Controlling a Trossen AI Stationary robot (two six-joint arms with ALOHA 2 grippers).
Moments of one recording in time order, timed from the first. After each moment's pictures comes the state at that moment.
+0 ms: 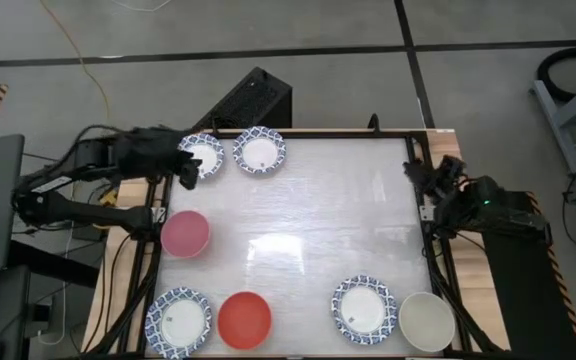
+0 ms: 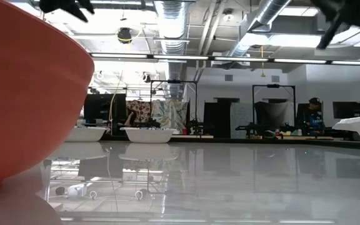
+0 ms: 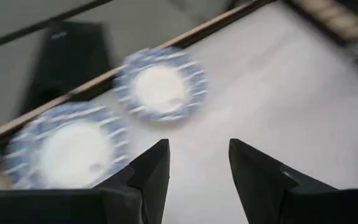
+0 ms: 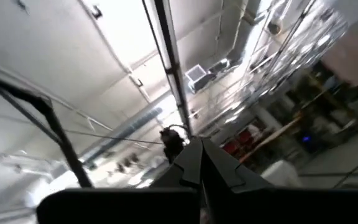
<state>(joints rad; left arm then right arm) 0.22 0.92 1.31 -1.10 -0.40 -0.56 -0.20 0.05 0.18 0.47 0.12 0.67</state>
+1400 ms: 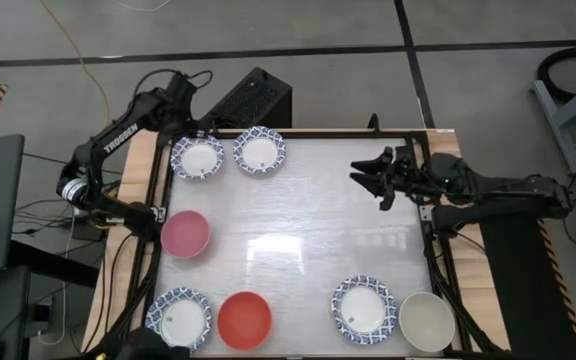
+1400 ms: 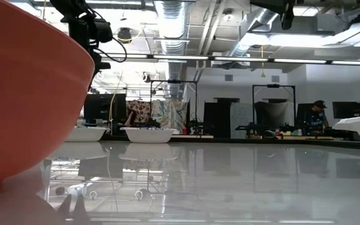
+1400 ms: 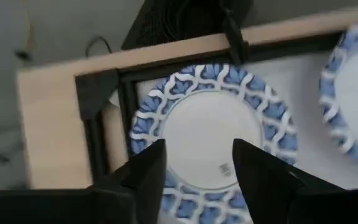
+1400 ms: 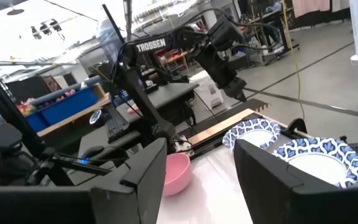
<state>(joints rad) 1.05 1.39 1.25 -0.98 -0.23 -0.34 -0.07 0.70 0.68 0.11 0.16 0.41</state>
